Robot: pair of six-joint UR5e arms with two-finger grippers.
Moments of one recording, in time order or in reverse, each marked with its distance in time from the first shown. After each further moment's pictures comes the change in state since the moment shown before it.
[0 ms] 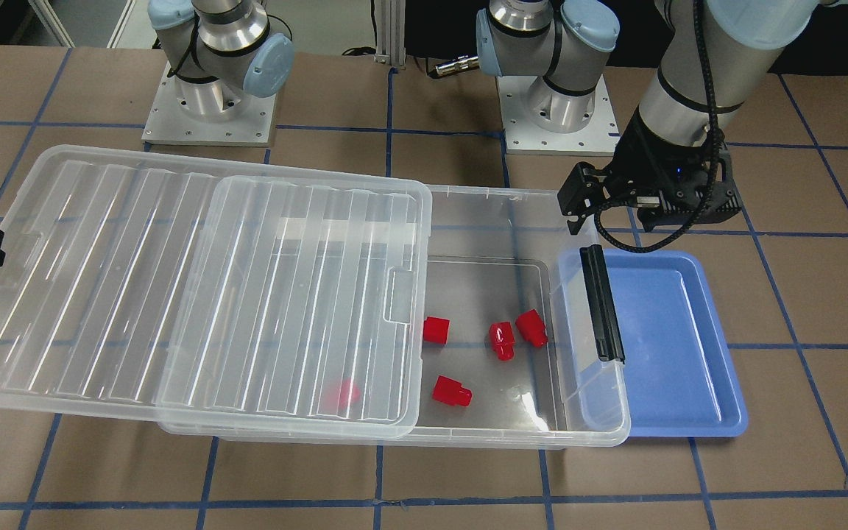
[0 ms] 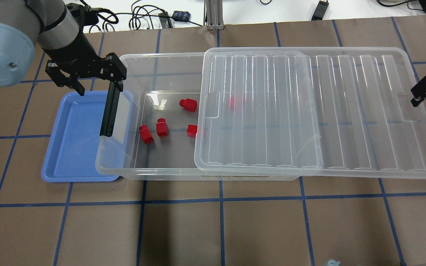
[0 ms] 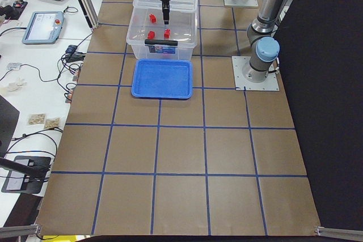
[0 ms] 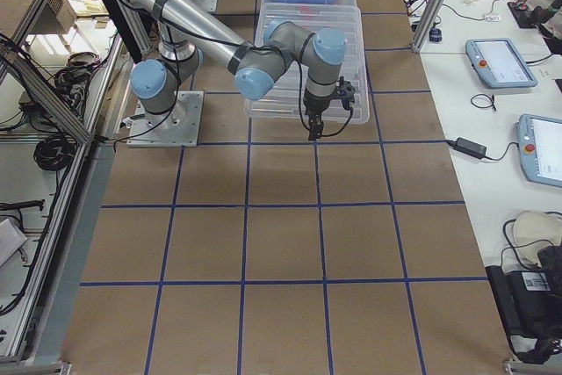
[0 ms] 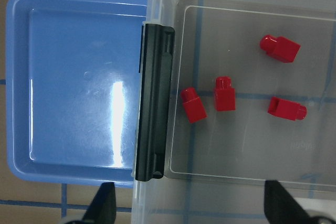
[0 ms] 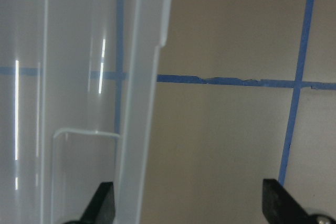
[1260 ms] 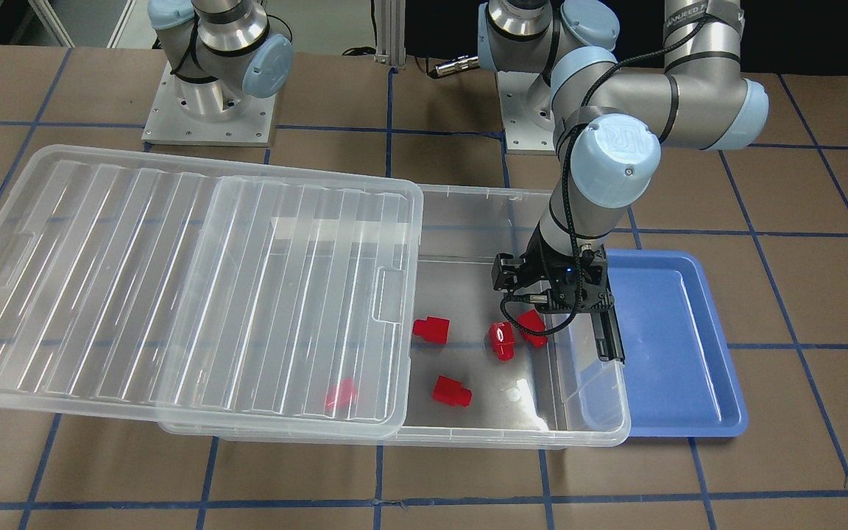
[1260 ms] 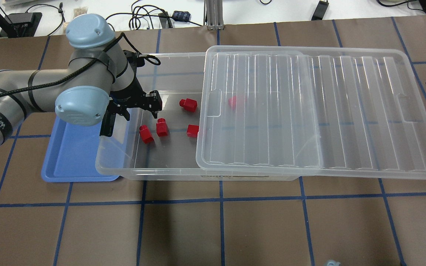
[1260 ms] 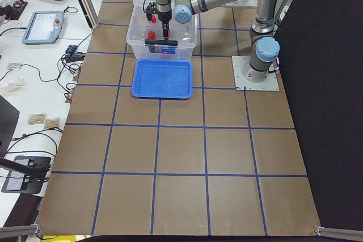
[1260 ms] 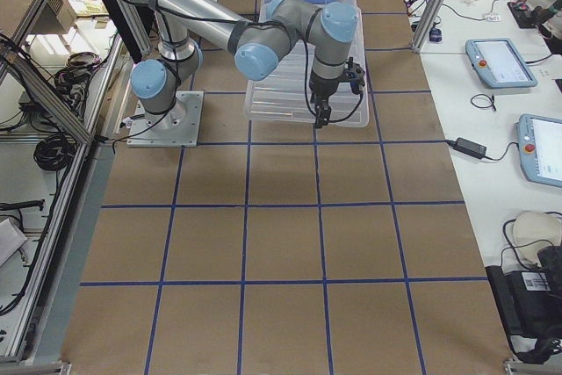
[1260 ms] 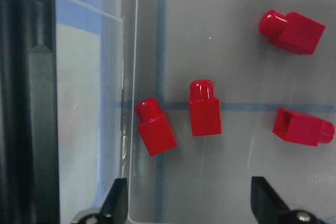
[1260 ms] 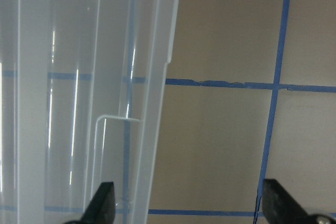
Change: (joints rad) left arm -0.081 -0.153 -0.220 0.348 -0.020 -0.056; right arm 0.014 -0.014 -0.167 0.183 0.009 0.011
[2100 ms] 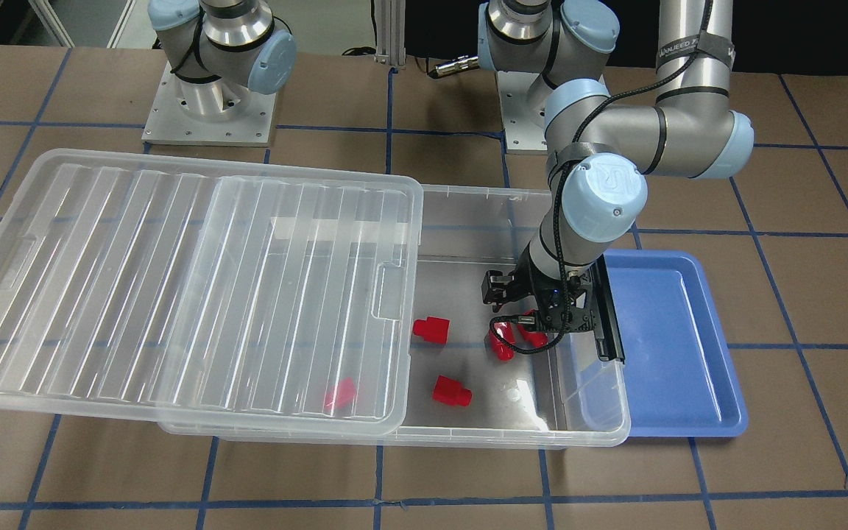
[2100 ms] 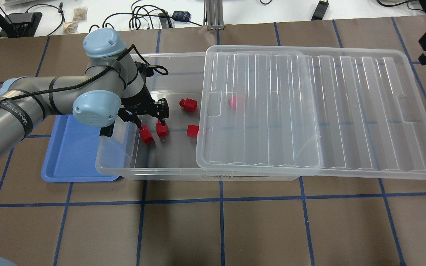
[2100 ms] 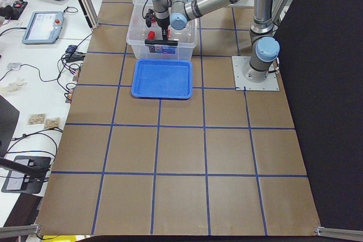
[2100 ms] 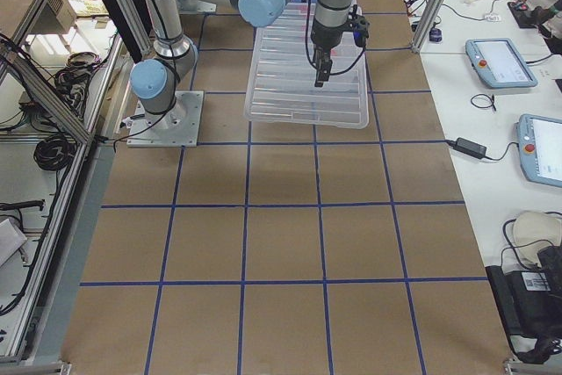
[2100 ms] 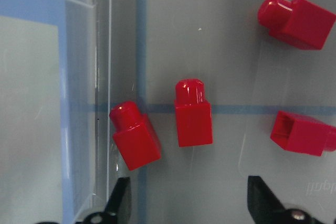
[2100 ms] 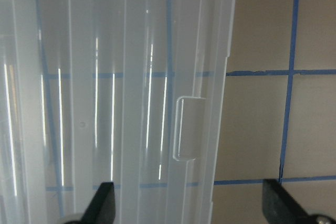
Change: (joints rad) left arm -0.001 -0.075 -0.003 0.027 -0.031 -0.001; right arm 0.169 -0.055 -0.169 0.230 -0.009 0.257
